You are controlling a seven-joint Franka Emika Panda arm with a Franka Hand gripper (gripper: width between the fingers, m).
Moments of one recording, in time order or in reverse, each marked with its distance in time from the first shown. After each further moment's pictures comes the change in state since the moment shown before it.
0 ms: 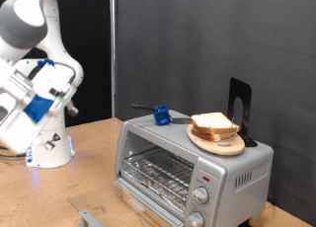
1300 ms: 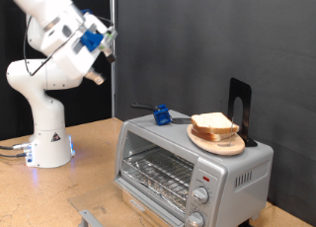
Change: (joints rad) arm 0.052 -0.290 0.213 0.016 -0.091 -0.023 -0.023
